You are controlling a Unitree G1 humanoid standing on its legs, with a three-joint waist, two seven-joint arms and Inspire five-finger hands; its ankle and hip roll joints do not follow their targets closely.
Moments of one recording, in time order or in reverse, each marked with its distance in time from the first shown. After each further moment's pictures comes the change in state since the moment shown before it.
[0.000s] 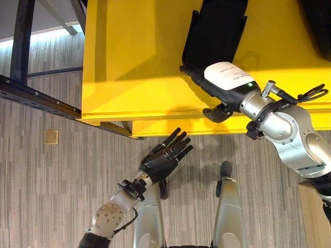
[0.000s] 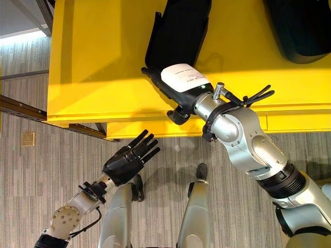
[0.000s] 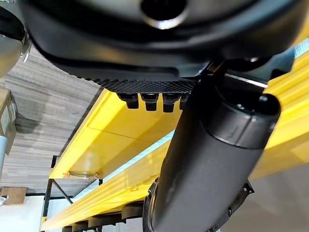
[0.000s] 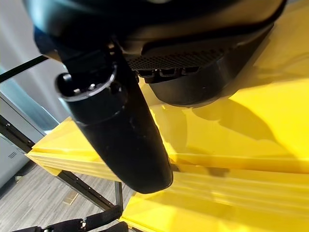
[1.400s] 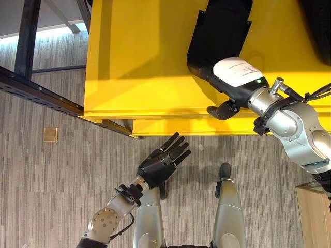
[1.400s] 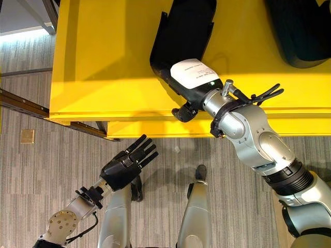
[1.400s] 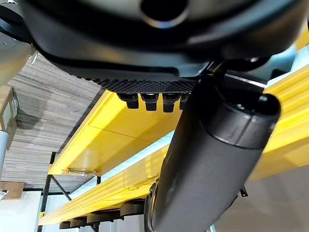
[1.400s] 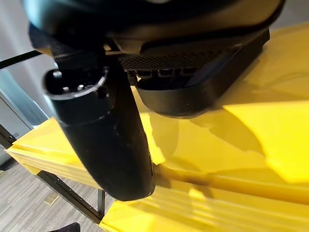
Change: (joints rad) left arm 0.048 0.003 0.013 0.000 0.001 0.016 -0.047; right arm 0.001 -0.049 -0.013 0.100 -0.011 -0.070 -0.067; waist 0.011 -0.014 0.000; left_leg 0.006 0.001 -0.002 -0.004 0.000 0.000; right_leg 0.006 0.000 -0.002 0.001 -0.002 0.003
